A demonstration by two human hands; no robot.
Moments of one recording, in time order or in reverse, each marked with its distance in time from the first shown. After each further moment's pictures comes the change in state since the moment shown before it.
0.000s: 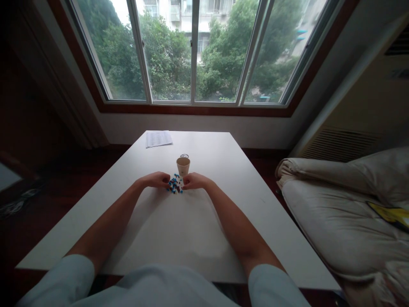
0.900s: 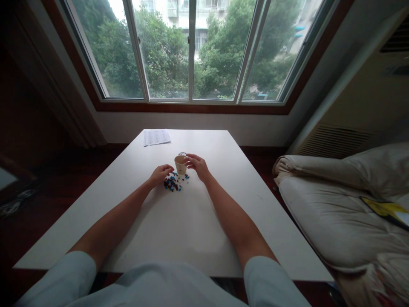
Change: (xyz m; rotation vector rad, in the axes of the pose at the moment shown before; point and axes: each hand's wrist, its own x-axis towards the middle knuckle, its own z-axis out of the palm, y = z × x) left_hand 0.032 -0.007 0.041 -0.423 0.492 -0.035; right_hand 0.011 0.016 -0.006 1.267 0.658 -0.073
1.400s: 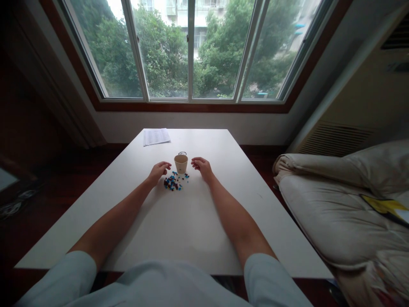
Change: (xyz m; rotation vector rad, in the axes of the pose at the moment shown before) left_hand 0.000 0.007 0.000 -0.341 0.141 -0.161; right_hand 0.008 0.035 -0.039 -0.095 0.144 0.008
